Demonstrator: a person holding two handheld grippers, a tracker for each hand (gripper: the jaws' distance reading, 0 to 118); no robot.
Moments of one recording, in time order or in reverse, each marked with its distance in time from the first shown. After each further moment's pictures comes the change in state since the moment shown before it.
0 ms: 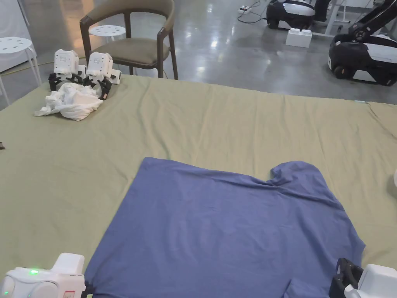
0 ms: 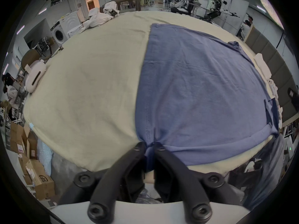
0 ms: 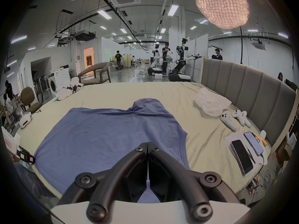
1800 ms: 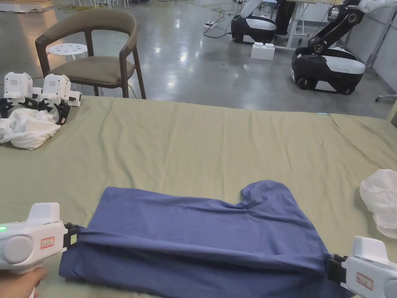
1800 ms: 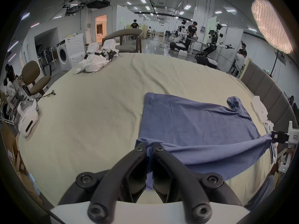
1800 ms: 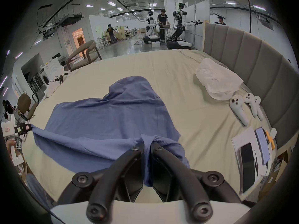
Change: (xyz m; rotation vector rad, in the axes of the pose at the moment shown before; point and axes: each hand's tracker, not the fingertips) left arm 0.020 0.191 -0.007 0.339 -0.031 0.051; right arm 0.086 0.072 -0.140 -0.342 0.036 -0.092
